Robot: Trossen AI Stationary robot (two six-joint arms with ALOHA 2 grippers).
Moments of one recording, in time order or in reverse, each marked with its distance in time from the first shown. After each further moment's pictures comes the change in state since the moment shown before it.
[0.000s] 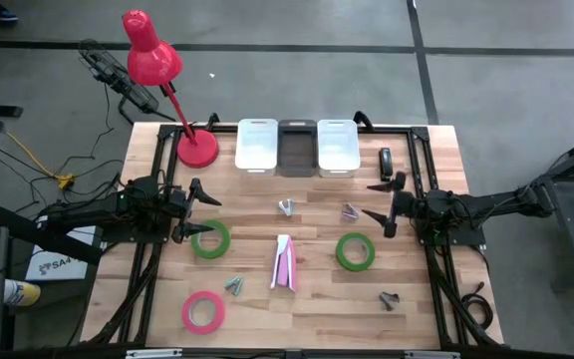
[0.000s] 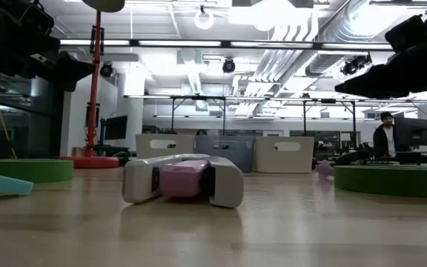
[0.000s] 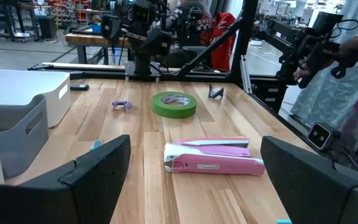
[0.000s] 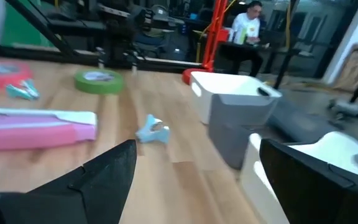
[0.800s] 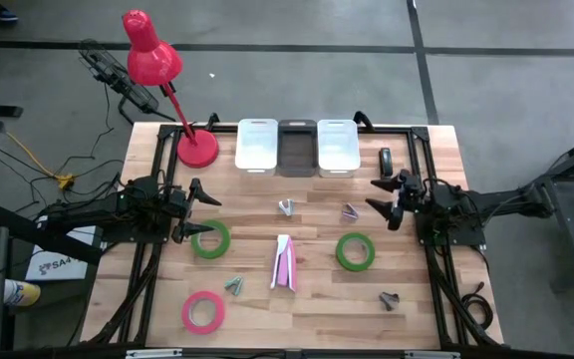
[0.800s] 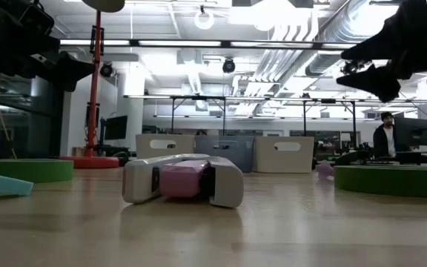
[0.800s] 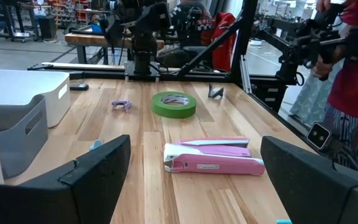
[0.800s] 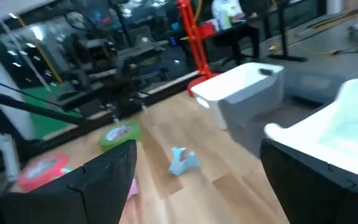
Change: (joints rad) left arm 0.000 0.000 0.000 0.000 0.001 0.000; right arm -0.011 0.000 0.121 -0.097 0.060 0.440
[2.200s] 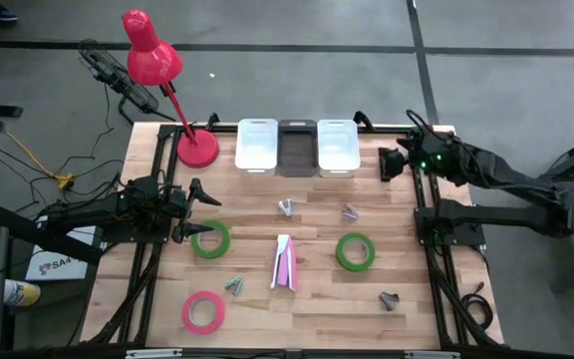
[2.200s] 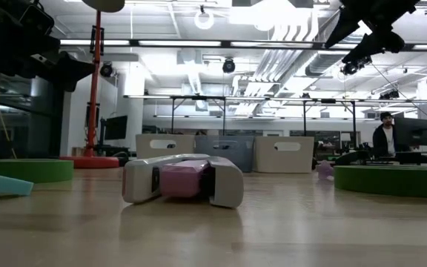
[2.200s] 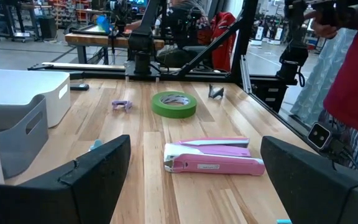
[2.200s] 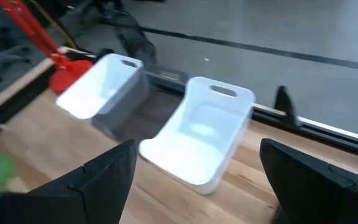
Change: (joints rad) left arm 0.000 0.000 0.000 0.000 -0.001 0.000; right arm -0.474 0.503 0.756 -0.733 -0.017 0.195
